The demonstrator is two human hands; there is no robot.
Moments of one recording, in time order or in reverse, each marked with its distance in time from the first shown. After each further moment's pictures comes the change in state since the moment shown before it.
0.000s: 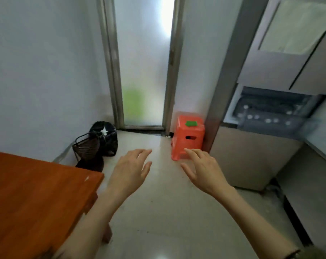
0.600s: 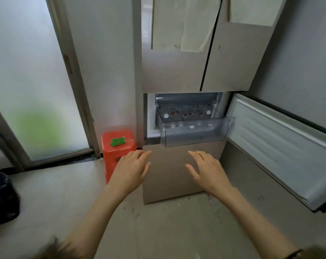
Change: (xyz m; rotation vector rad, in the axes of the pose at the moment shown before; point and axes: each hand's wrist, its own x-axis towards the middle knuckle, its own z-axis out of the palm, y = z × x) left_hand 0.341 0.237 0.220 -0.131 -0.130 0.395; right_hand 0.088 0.393 -0.058 -0.108 0.047 0.445
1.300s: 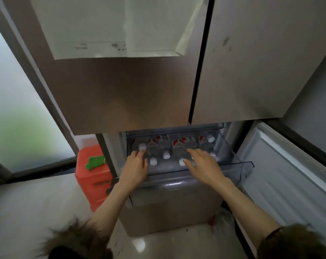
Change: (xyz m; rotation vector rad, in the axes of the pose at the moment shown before) left_hand 0.387 -0.019 0.201 -0.245 -0.172 -0.436; right_hand 0.370 0.236 0.051 0.073 -0.223 0.026
